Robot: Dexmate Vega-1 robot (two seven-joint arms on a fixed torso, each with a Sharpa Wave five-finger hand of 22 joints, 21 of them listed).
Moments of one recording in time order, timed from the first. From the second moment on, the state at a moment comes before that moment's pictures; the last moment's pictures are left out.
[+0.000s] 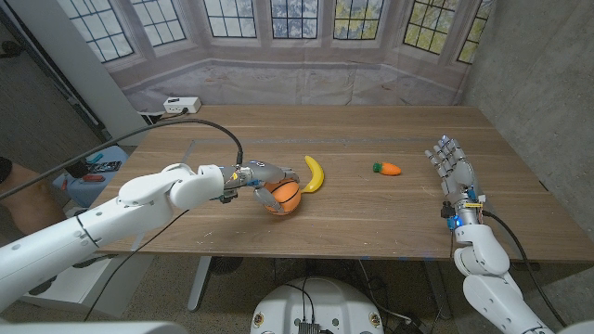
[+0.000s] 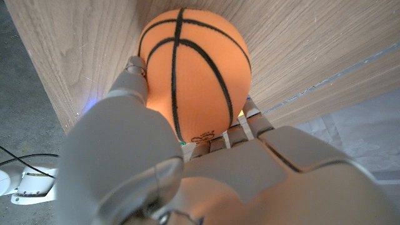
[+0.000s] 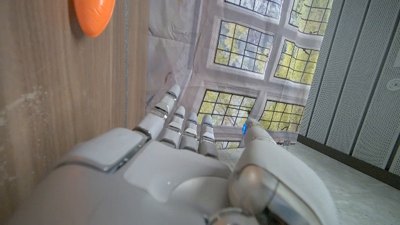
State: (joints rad) left arm 0.93 1.10 0.53 -2.09 0.53 -0.08 -0.31; left_hand 1.04 0.01 0.37 -0.16 0.18 0.09 0.08 0.48 0.32 0.08 0.01 0.70 0.56 0.22 0.02 0.51 0.43 0.22 0.11 0.38 0.21; right arm -1.37 -0.45 -0.06 -1.62 0.69 0.61 -0.04; right_hand 0.42 0.17 0.33 -0.03 0.18 0.19 -0.01 0.19 0.19 0.14 0.04 0.20 0.20 0.13 0.00 0.22 0.22 0.40 0.01 0.20 0.17
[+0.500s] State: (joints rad) left arm 0.94 1.10 0.51 -2.09 0.51 -0.08 -0.29; left_hand 1.04 0.01 0.36 -0.16 0.18 0.12 0.10 0.50 0.32 0.09 0.01 0.71 0.58 0.22 0.02 0.54 0.46 0.23 0.11 0.39 0.21; right arm -1.38 -0.45 -0.06 -1.63 0.69 0.62 -0.05; right_hand 0.42 0.17 0.33 -0.03 0.18 0.19 -0.01 0.19 0.19 0.14 0.04 0.20 0.20 0.13 0.00 0.22 0.22 0.40 0.01 0.20 0.17
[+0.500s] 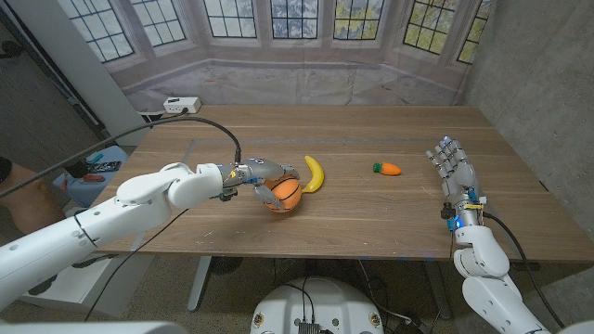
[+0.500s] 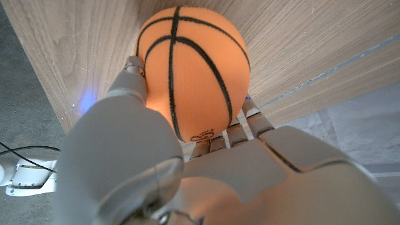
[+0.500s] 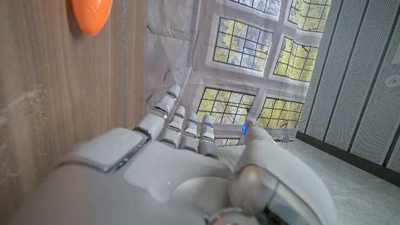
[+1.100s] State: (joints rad) left arm 0.94 1.08 0.49 -2.10 0.45 -0.03 -0.28; left_hand 1.04 0.00 0.35 -0.16 0.18 0.15 0.10 0.51 0.33 0.10 0.01 0.72 0.60 0.23 0.01 0.56 0.47 0.23 0.11 0.39 0.21; right arm -1.39 -0.45 -0.06 -1.64 0.68 0.63 -0.05; right_hand 0.42 0.17 0.33 -0.03 0.18 0.19 -0.01 0.19 0.19 0.14 0.04 0.20 0.20 0.13 0.00 0.22 0.22 0.40 0.02 0.20 0.17
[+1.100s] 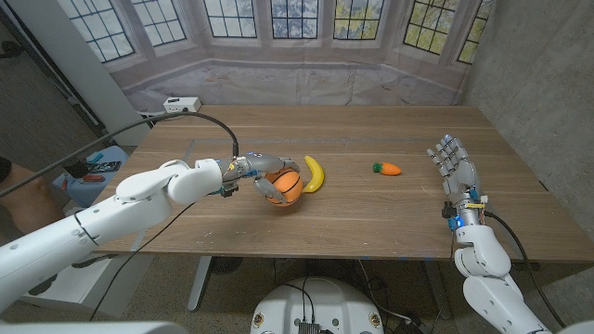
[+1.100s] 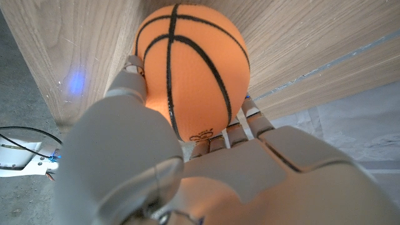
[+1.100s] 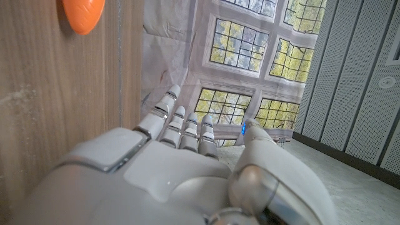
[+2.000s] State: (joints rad) left arm 0.88 0.99 0.50 -2.05 0.33 0.04 -0.24; left_hand 1.05 -0.01 0.34 -0.16 0.19 0.19 0.09 0.53 0.34 0.14 -0.01 0.74 0.62 0.27 0.01 0.58 0.49 0.24 0.12 0.40 0.21; right arm -1.38 -0.45 -0.06 -1.65 0.67 0.62 -0.05; right_hand 0.42 0.17 0.33 -0.03 0.18 0.19 -0.01 0.19 0.19 0.14 0.04 0.20 0.20 0.13 0.00 0.22 0.22 0.40 0.02 0.20 0.17
